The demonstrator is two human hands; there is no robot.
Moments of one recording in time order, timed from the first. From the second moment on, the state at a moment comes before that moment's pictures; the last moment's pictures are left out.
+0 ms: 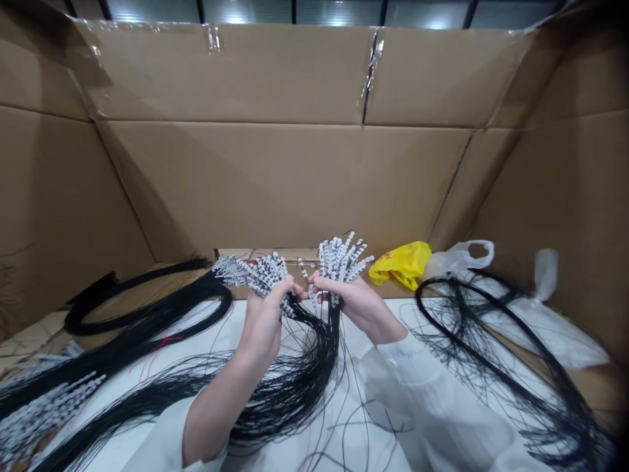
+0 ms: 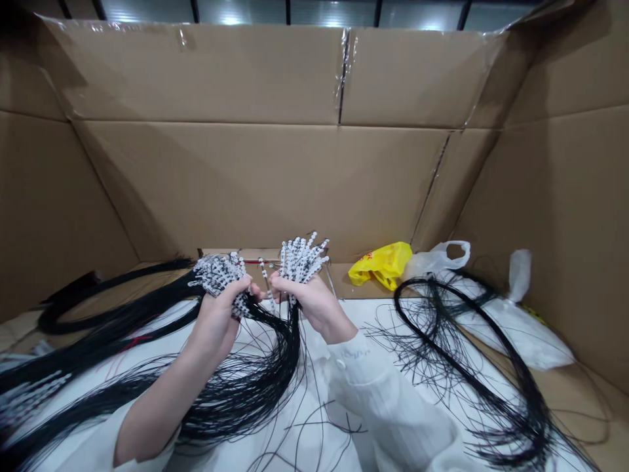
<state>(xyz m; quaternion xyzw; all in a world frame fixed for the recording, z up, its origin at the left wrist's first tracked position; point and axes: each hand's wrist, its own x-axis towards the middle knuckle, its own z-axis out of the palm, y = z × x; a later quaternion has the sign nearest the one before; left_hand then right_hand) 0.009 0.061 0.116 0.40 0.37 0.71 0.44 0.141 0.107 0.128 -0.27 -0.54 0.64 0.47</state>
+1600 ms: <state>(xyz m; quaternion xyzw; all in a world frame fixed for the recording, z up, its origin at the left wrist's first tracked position) 0.006 0.062 0.121 0.39 0.38 0.72 0.44 0.144 0.103 0.133 -0.21 -0.57 0.67 0.42</state>
